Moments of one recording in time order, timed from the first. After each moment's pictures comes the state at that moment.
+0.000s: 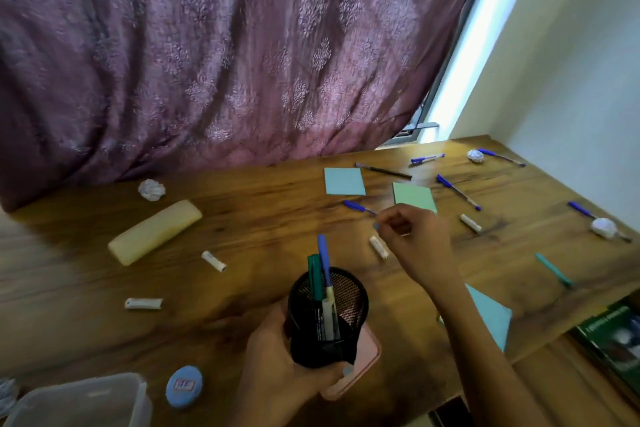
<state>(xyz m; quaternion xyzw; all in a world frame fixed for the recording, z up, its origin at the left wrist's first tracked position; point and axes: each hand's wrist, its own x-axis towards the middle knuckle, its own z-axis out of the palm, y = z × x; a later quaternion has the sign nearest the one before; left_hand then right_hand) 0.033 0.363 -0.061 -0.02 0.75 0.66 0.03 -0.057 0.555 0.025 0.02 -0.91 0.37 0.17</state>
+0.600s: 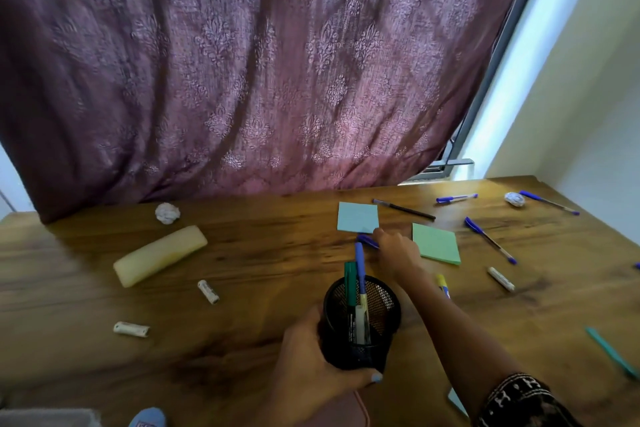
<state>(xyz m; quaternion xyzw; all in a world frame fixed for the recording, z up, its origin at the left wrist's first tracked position) -0.028 0.423 -0.056 0.01 0.77 0.64 0.00 -0.228 0.590 -0.073 0.07 -1.00 0.01 0.02</state>
